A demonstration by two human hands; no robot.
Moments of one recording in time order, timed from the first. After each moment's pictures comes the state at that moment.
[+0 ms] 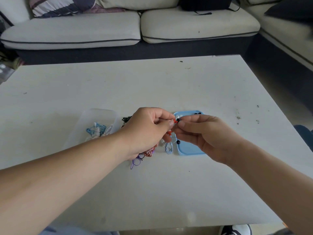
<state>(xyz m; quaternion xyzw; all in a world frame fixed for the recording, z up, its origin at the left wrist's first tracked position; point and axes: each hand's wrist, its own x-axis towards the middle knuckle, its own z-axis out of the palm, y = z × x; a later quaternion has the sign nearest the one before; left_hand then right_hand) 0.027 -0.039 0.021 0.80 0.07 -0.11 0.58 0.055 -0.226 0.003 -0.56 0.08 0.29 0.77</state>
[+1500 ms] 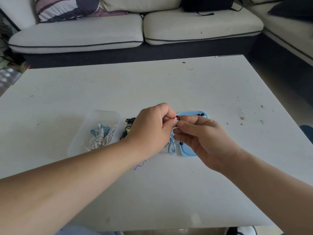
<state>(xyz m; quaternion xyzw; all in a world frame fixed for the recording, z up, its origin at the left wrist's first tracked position) 0.029 -0.040 0.014 0.90 -0.03 0.04 0.43 0.042 -0.211 -0.005 -0.54 0.07 0.23 0.81</state>
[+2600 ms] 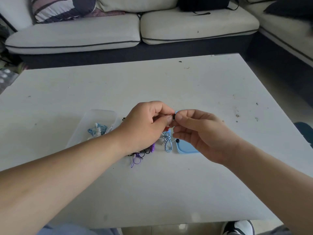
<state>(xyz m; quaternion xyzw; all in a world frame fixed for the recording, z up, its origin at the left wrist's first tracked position) 0.025 -0.033 0.028 0.85 -0.06 -0.04 0.52 0.045 -0.223 0.009 -0.56 0.00 0.27 0.78</state>
